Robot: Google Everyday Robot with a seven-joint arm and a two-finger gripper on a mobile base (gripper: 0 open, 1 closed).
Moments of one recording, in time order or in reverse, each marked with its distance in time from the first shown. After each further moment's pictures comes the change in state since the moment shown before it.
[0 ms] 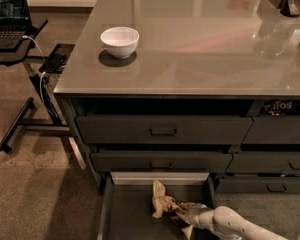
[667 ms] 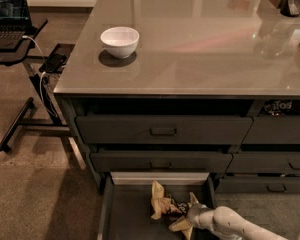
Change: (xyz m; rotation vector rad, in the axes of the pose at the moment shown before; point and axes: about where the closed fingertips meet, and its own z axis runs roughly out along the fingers) arm 0.000 0.000 0.000 0.000 0.000 0.000
